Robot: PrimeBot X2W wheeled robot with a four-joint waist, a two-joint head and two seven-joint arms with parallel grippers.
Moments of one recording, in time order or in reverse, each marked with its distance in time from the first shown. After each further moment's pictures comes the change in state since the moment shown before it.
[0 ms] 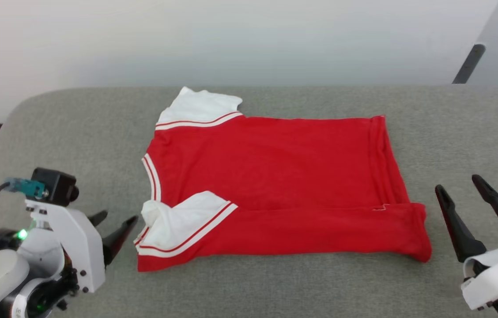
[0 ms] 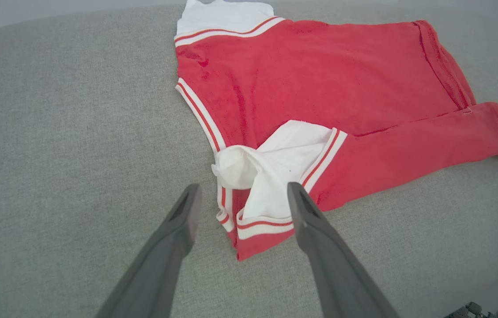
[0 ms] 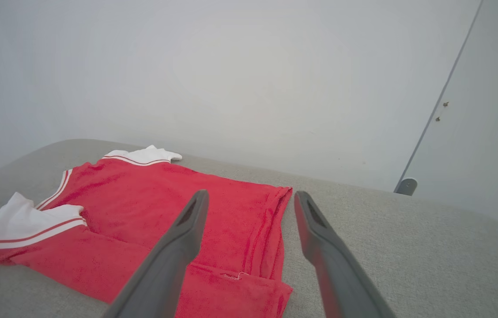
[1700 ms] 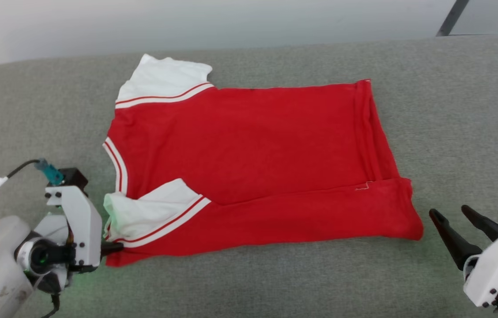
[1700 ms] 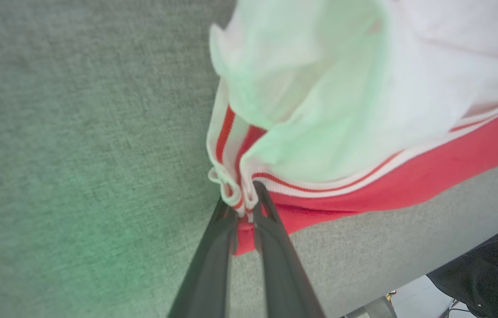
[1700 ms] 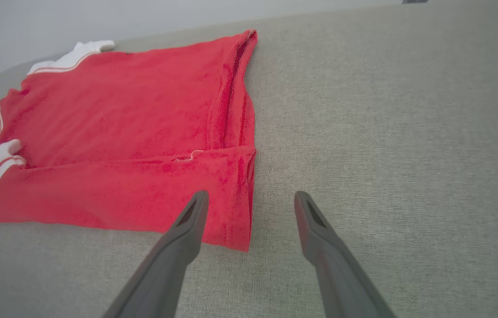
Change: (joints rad) left arm -0.163 -0.240 -0.087 0.604 -0.157 -0.234 0.437; right arm -0.002 0.111 -0.127 -0.028 0.102 0.000 0.473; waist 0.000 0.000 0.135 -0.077
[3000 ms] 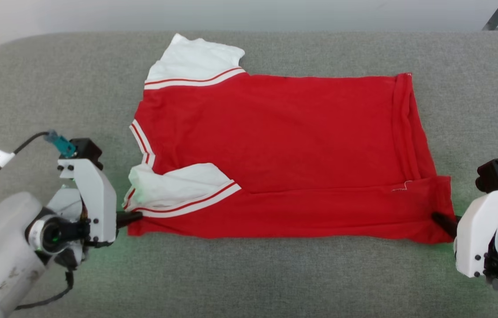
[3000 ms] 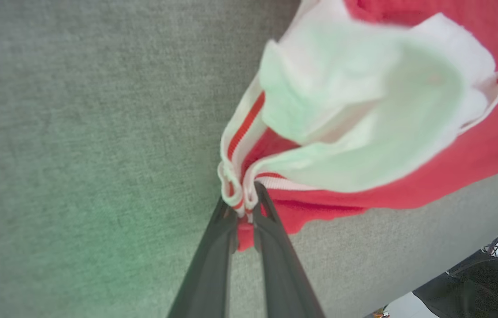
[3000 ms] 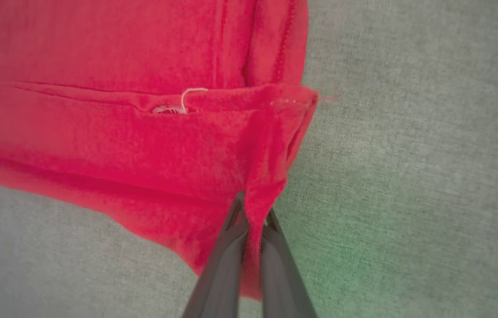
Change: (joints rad) left arm -0.070 -0.037 0.032 -0.033 0.013 -0.019 -0.028; right arm -0.242 -0.097 0.127 0.293 0.021 0.001 0.257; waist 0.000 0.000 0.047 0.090
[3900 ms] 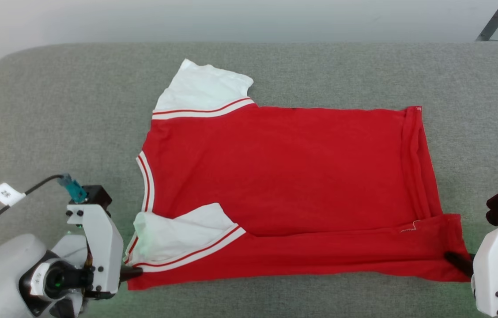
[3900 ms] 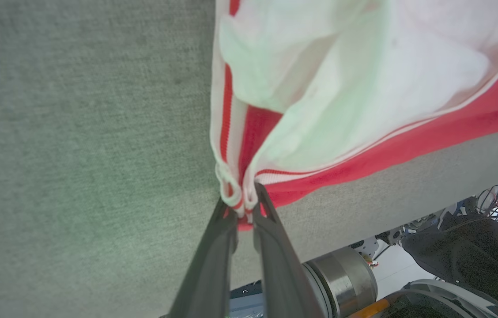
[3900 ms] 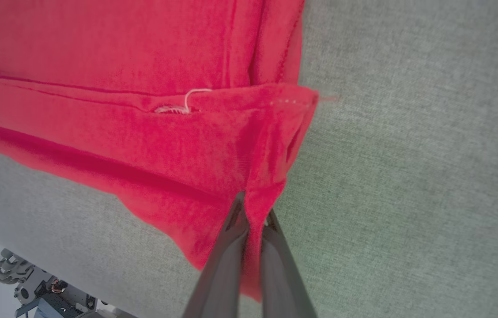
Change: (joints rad) left arm 0.138 0.163 -0.032 -0.366 -0.046 0.216 0.088; right arm 0.165 -0.065 -0.041 -0.193 0.071 0.000 0.171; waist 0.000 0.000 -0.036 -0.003
